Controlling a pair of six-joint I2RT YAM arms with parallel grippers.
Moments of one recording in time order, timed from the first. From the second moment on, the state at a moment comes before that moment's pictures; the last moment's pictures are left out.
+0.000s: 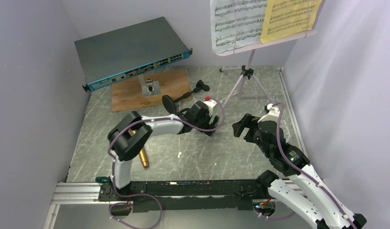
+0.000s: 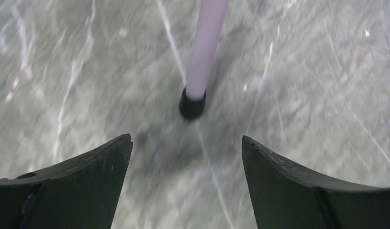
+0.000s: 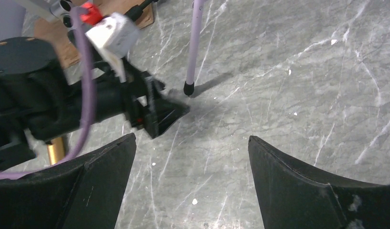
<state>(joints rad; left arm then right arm) -0.87 1.99 1.24 0.04 0.00 -0.25 0.62 0.57 0.74 -0.64 0.36 0.66</state>
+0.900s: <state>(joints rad) -0.66 1.35 0.99 -0.49 -0.34 -0.76 0.61 0.89 0.76 -0.38 0.08 0.65</state>
